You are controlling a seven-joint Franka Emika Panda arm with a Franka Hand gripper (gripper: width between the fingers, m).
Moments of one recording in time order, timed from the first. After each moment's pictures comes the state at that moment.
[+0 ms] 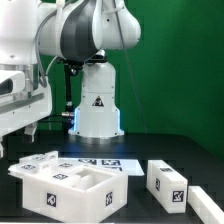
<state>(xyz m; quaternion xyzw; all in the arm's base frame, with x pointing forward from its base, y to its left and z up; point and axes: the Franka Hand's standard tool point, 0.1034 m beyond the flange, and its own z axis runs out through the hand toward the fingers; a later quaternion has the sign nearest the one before) 0.452 -0.193 0.072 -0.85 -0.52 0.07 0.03</state>
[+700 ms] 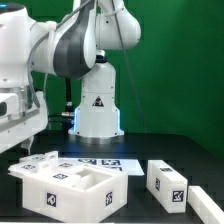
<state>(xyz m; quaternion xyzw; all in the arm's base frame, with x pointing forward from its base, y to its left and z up) 0.436 -0.190 0.035 -0.86 -0.51 0.08 0.04</state>
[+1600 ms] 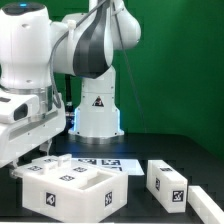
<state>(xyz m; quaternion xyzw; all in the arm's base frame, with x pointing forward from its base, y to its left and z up) 0.455 -0.158 0.038 -0.86 -0.51 0.08 0.05</state>
